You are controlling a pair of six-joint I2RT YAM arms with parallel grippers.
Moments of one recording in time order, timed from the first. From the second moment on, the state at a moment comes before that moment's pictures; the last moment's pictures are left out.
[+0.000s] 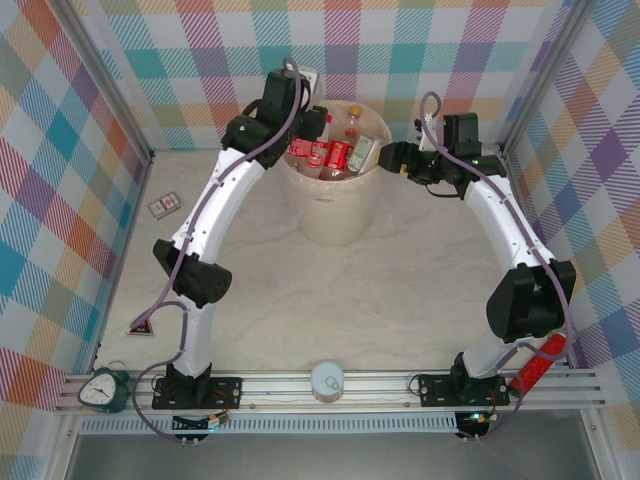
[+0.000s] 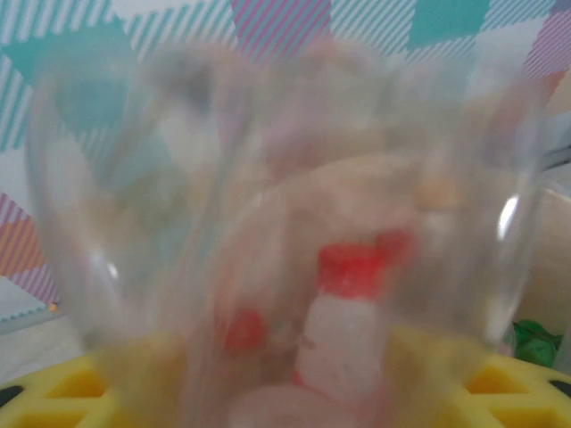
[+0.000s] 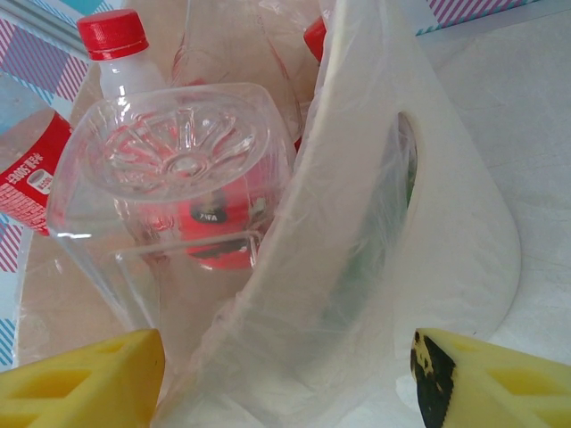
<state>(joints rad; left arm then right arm) -0.54 2.11 2.54 -0.92 -0.25 -0.06 0.17 1.64 1.59 -0.59 -0.63 0.42</state>
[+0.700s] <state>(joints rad) -0.49 1.89 2.22 -0.75 -0.12 -0.10 0.17 1.60 1.58 -0.58 -0.60 0.42</state>
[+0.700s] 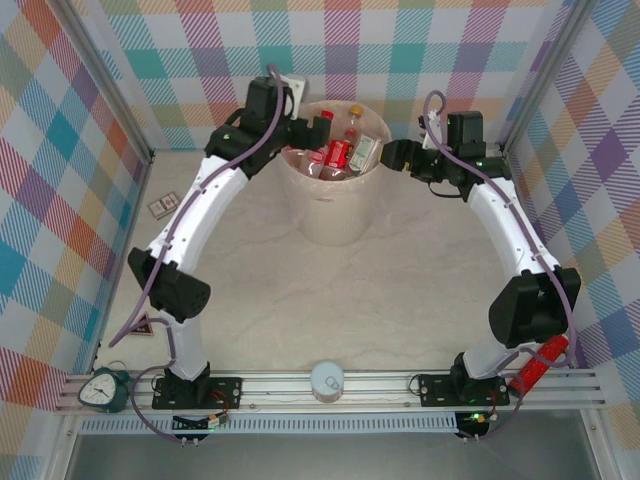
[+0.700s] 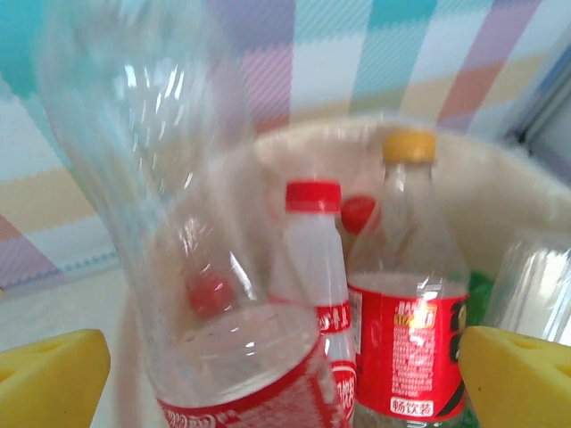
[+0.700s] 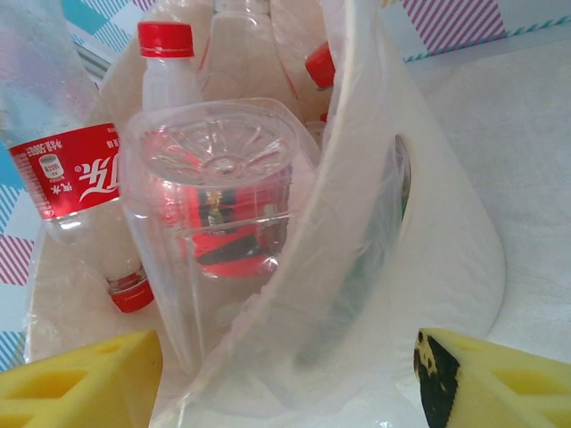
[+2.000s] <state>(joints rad) -0.51 2.03 2.12 -0.46 -0.06 -0.10 0.17 1.58 1.53 -0.58 -0.59 0.42</state>
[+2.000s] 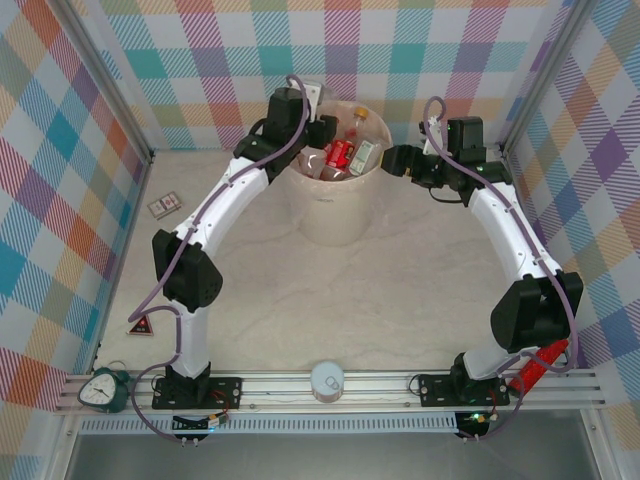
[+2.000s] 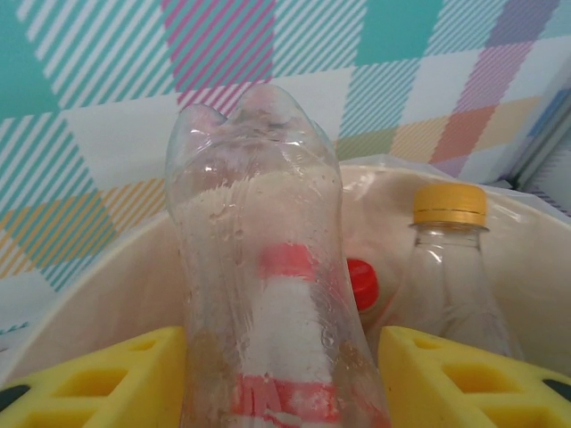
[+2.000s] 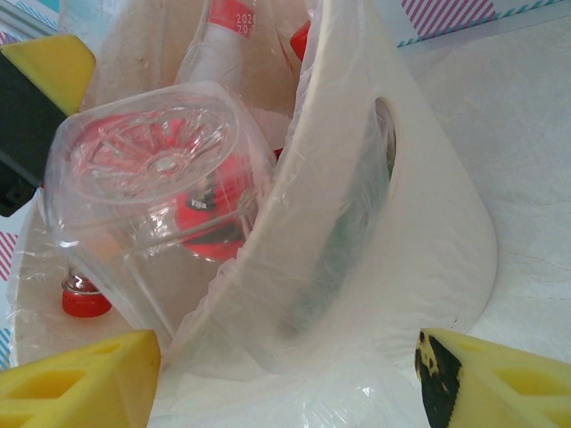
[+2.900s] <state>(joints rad) -0.54 1.89 2.08 -0.60 0.05 -0.10 0.17 1.57 1.57 -0.57 -0.59 0.43</state>
